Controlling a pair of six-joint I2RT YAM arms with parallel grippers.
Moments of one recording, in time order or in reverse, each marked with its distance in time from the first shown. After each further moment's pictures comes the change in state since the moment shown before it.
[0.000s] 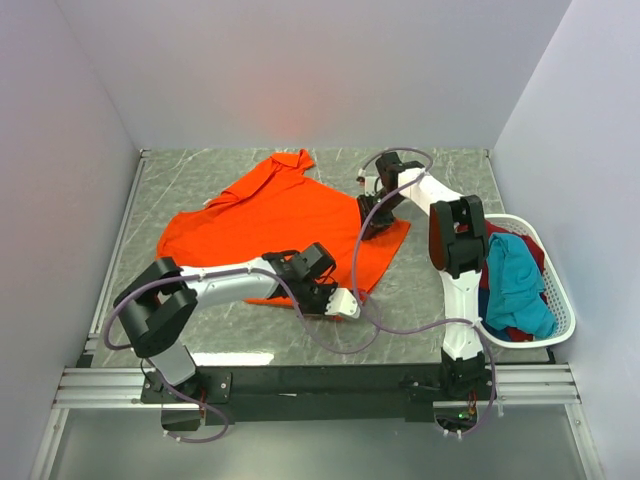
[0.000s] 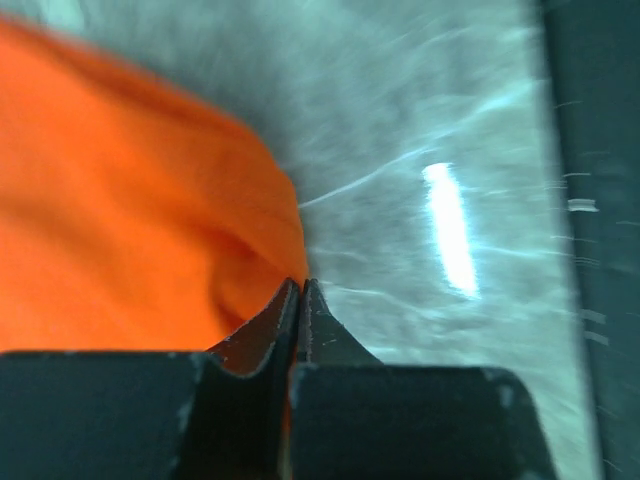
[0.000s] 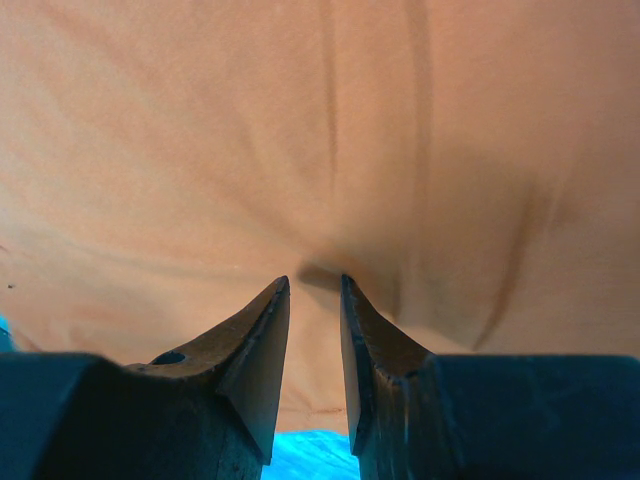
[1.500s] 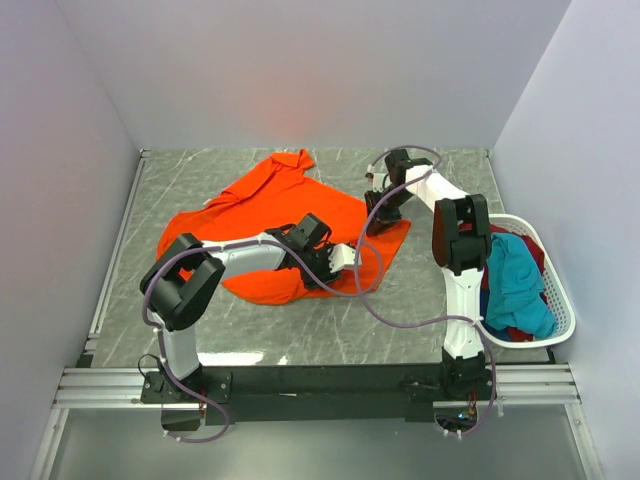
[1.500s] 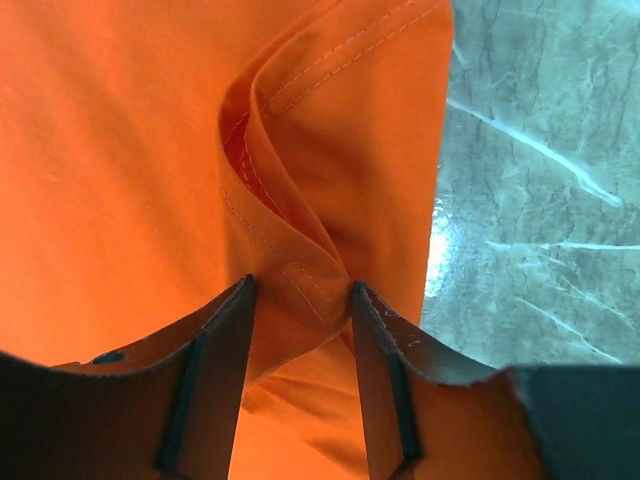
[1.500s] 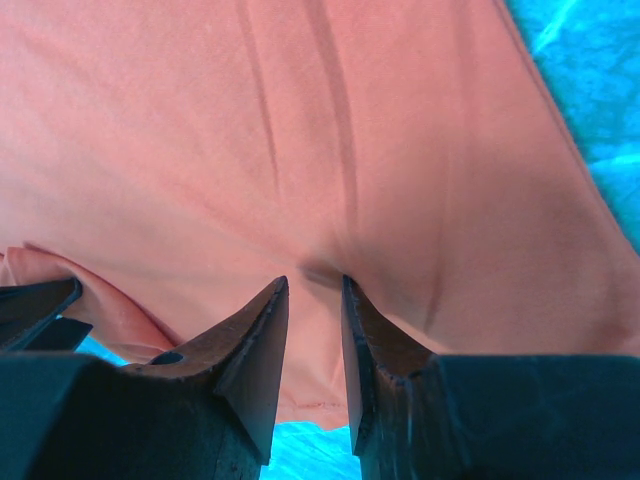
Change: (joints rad) left arm 0.183 0.194 0.180 0.077 -0.064 -0.197; right arm -0.055 0.027 0.045 -0.023 -0.018 0.000
